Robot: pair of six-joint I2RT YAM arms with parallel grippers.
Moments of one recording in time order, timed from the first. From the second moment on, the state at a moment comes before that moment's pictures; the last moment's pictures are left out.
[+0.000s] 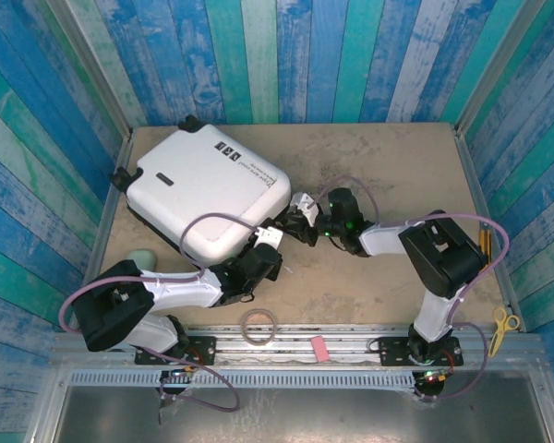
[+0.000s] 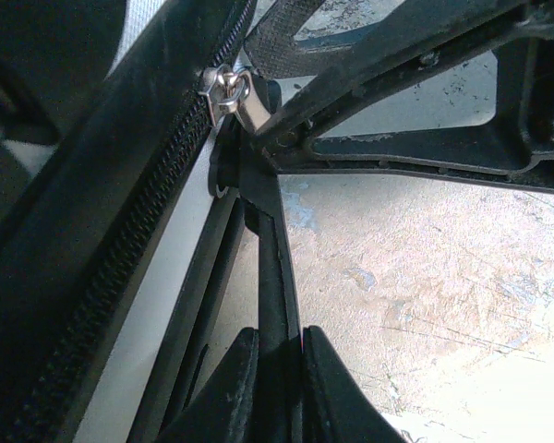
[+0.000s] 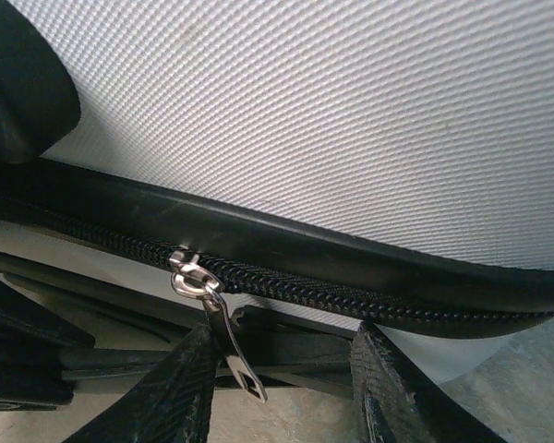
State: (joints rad) left arm -0.99 1.38 0.46 0.24 -0.45 -0.33; right arm 0.59 1.80 0.76 0.58 -0.60 -0.21
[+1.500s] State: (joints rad) left arm -0.99 1.39 0.47 0.23 -0.46 -0.33; right arm 0.66 1.72 0.67 0.61 -0.52 -0.10
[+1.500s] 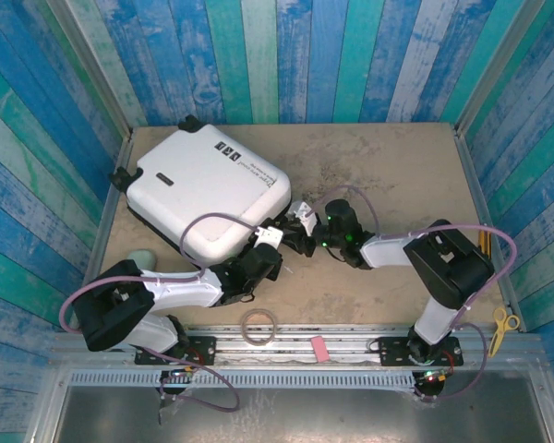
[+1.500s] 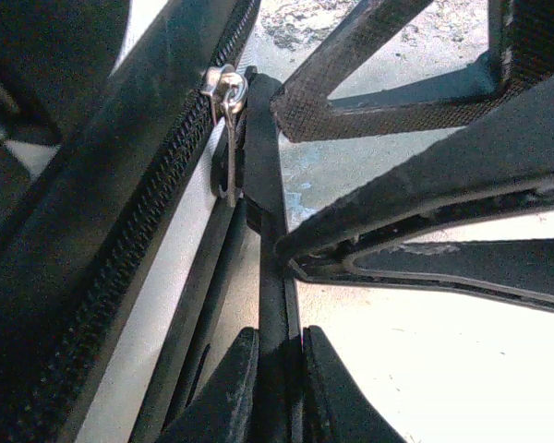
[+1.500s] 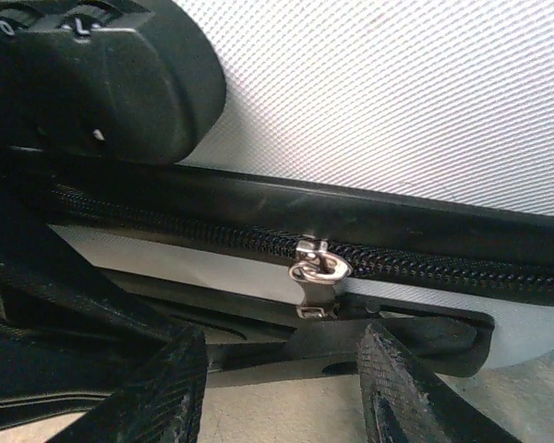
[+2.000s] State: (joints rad) left arm -0.99 1.38 0.46 0.25 -0.45 -0.33; right arm 0.70 1.77 0.69 0.68 -0.45 -0.04
